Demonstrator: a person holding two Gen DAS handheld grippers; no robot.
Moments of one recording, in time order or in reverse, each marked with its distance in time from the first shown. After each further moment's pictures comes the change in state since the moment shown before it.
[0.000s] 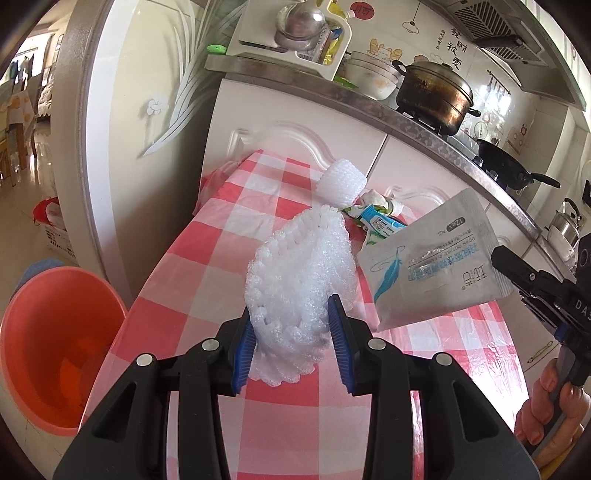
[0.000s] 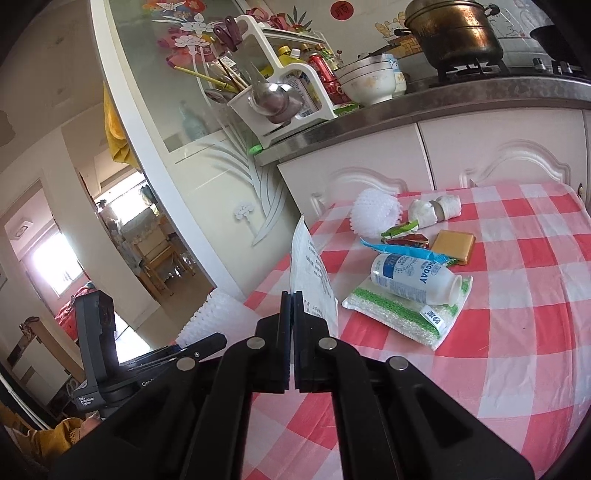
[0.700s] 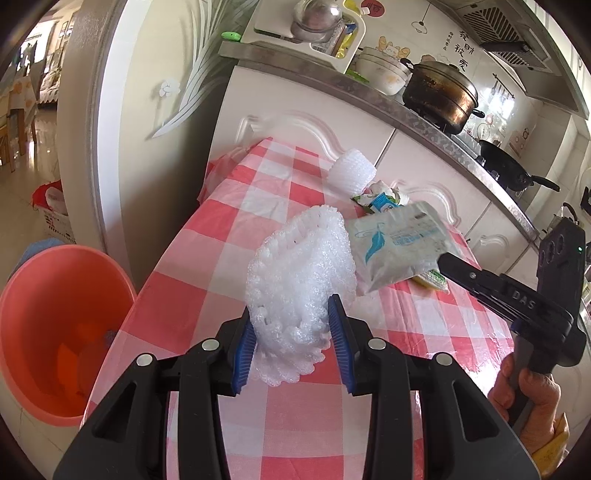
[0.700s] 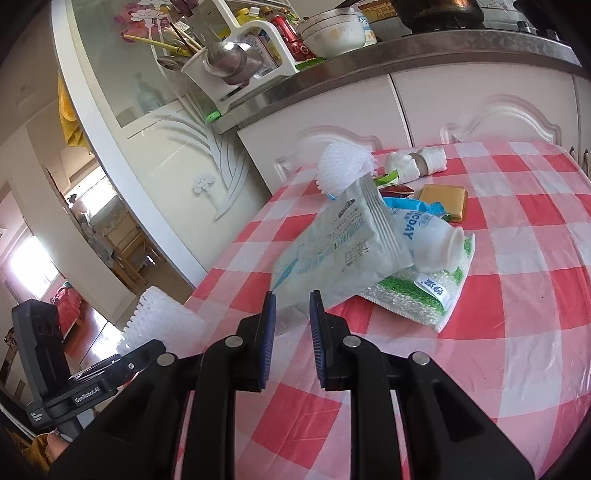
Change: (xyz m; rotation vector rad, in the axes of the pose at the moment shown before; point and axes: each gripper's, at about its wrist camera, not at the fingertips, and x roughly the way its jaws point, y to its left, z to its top) left arm 0.001 0.020 -0.013 -0.033 0.030 -0.015; right arm 0.059 -0.019 -0.021 0.052 0.099 -0.123
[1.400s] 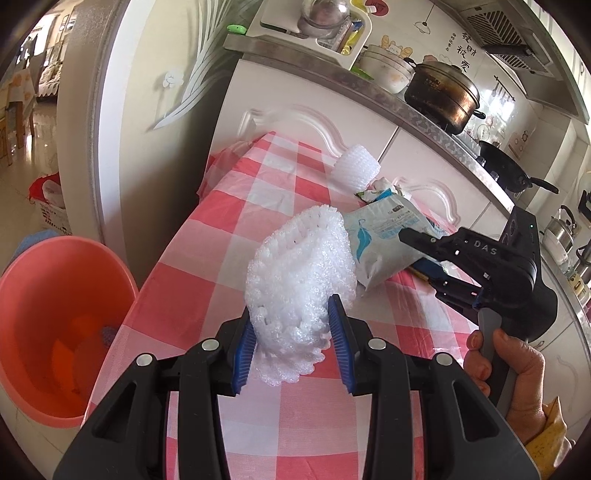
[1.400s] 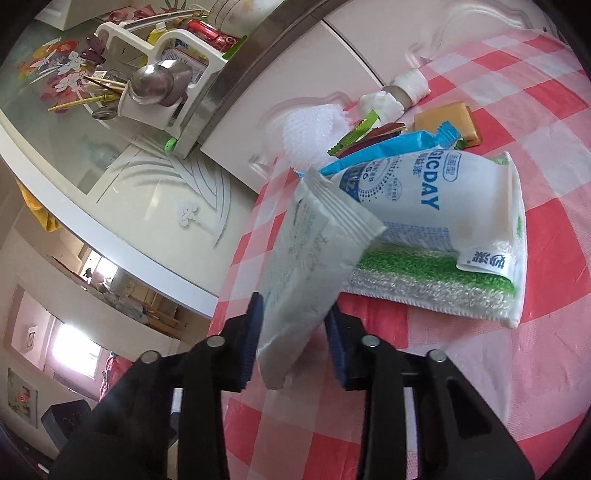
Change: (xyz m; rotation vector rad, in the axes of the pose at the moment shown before) left arm 0.004 0.013 -0.004 -0.017 0.008 -0.020; right arm 0.054 -0.032 0.005 0.372 0.026 0.097
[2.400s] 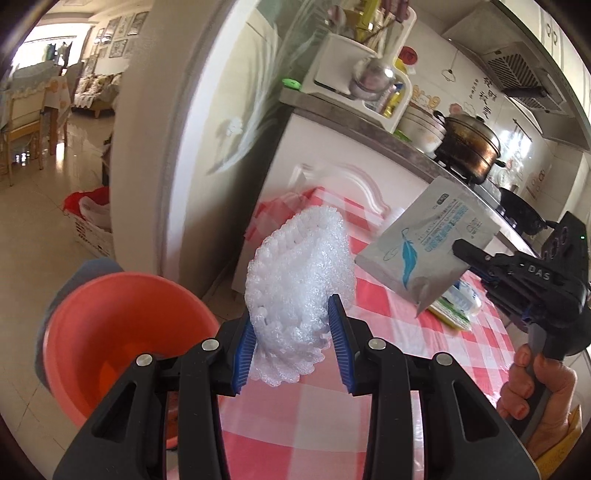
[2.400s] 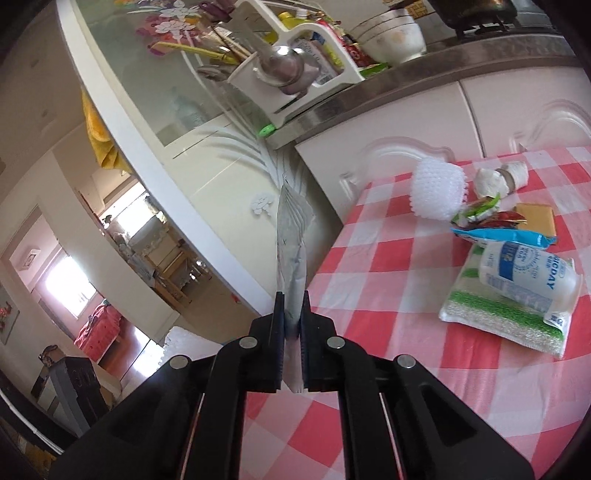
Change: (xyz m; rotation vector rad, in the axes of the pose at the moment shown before) left arm -0.064 0.059 0.021 -0.062 -0.169 0.103; right arm -0.012 0.121 -0.014 -0.332 -0.030 0.096
